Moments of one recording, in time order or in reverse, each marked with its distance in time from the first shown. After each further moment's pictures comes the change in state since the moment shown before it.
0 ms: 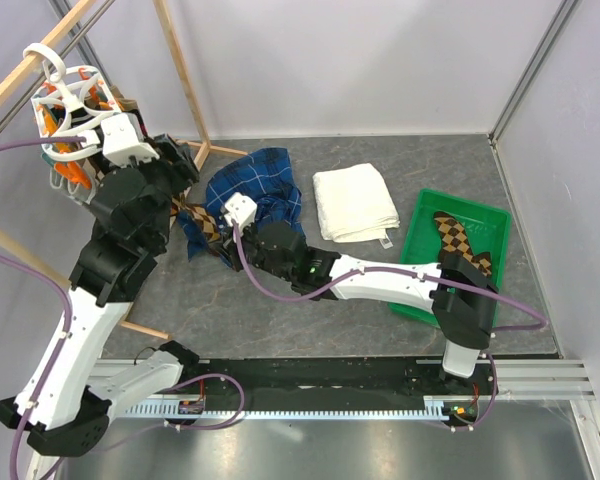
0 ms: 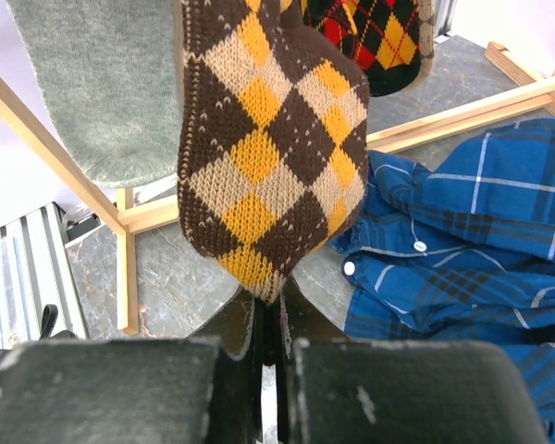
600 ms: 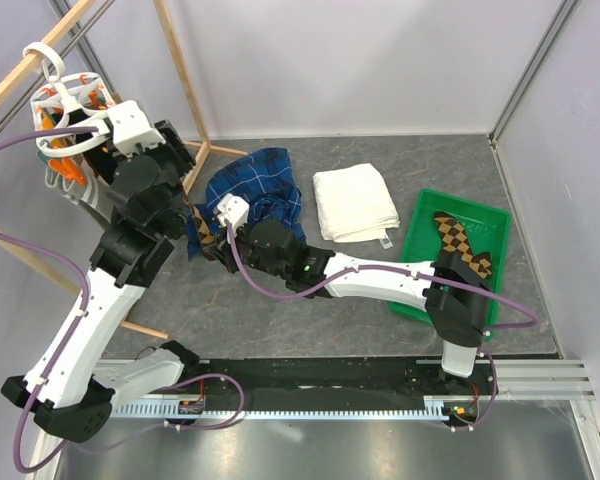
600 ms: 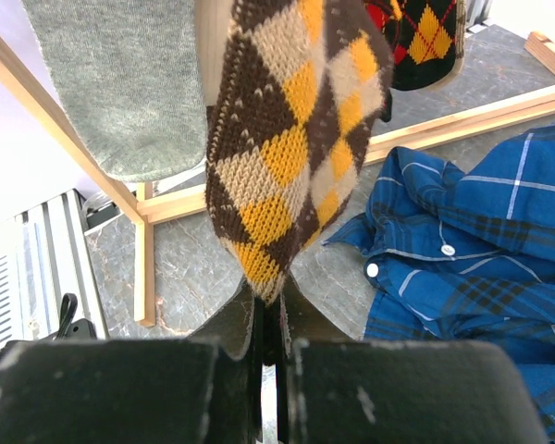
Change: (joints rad) left arm -0.022 0.094 0.011 0.193 -0.243 0.145; right arm 0.000 0.044 0.056 -0.035 -0.061 0.012
